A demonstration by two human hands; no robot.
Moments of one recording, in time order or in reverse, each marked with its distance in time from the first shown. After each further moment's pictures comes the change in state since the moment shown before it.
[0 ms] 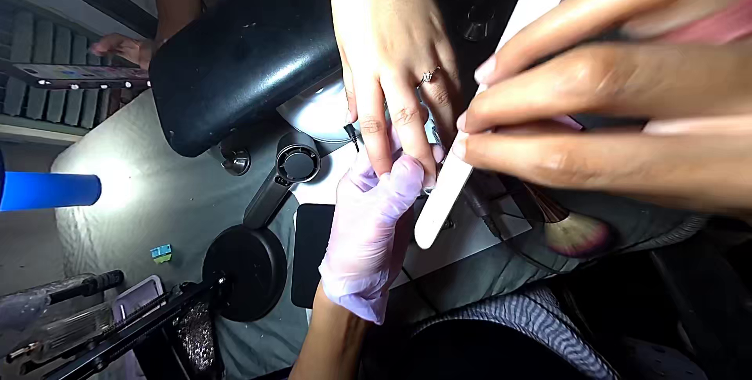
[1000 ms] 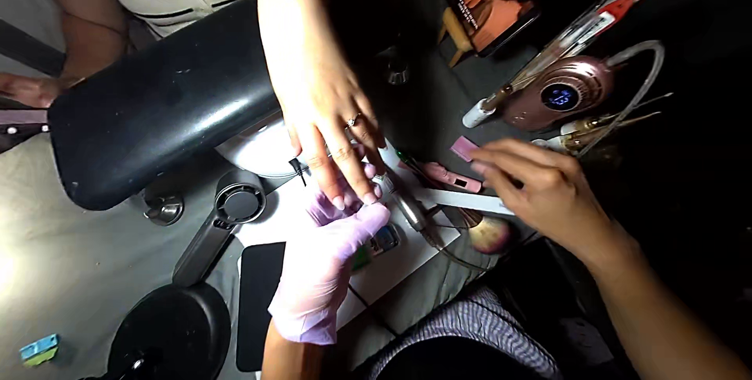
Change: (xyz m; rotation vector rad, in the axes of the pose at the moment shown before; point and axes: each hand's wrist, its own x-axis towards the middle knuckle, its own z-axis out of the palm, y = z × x) left_hand 0.009 -0.006 -0.002 0.205 -0.050 0.035; right_hand -0.121 -0.025 -0.001 -0.276 -0.082 0.718
